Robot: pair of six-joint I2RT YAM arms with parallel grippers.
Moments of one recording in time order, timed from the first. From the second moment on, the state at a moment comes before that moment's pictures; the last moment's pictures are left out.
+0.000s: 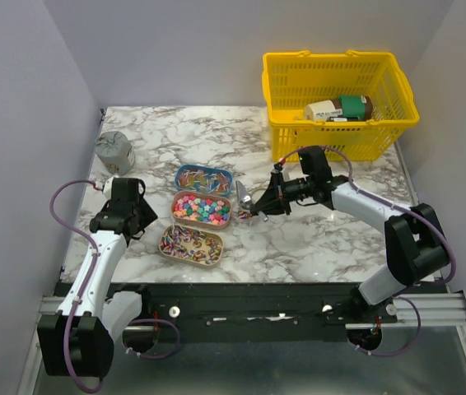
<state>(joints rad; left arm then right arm) -0.05 0.95 0.70 -0.67 -0.20 -0.65 0.44 1.57 0.92 -0.05 -1.13 1.20</state>
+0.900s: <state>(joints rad) -0.08 0.91 0.87 -0.43 0.34 -0.45 0.91 1.62 1.44 -0.81 -0.23 0.11</state>
